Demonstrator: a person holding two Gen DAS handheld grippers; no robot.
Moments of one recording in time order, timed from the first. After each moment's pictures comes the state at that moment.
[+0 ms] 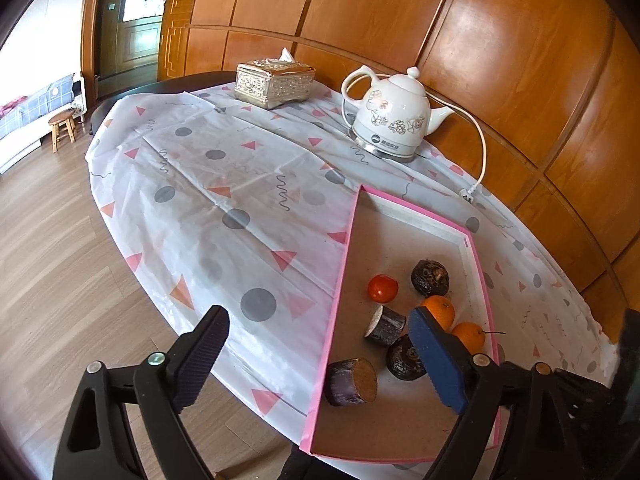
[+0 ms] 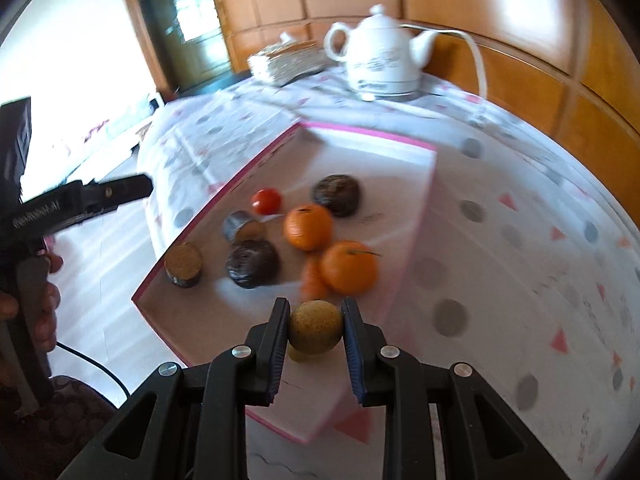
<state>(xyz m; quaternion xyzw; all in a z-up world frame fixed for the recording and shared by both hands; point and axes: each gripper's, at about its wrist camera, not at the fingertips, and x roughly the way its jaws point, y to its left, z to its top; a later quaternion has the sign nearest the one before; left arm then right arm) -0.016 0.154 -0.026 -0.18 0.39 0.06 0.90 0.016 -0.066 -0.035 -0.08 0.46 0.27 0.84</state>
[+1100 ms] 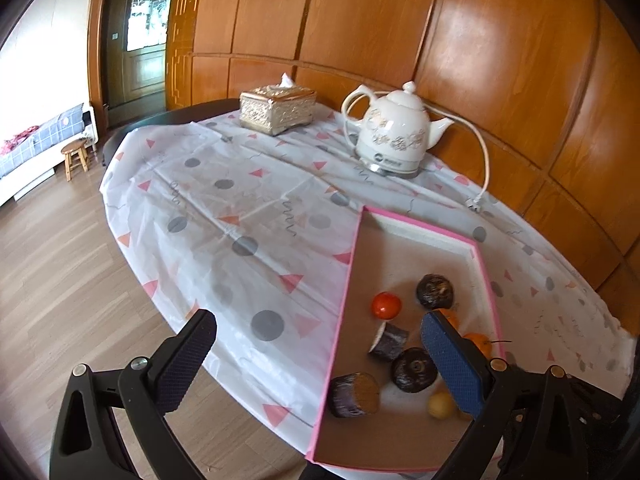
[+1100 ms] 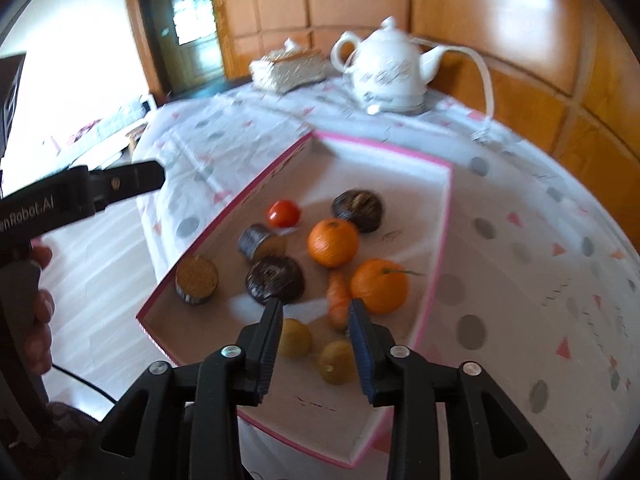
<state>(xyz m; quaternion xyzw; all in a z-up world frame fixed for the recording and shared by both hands) -0.021 0.140 -0.009 -0.14 0.36 0.09 0.92 0.002 -0.046 -0.027 -0.08 0.43 0.23 0.87</state>
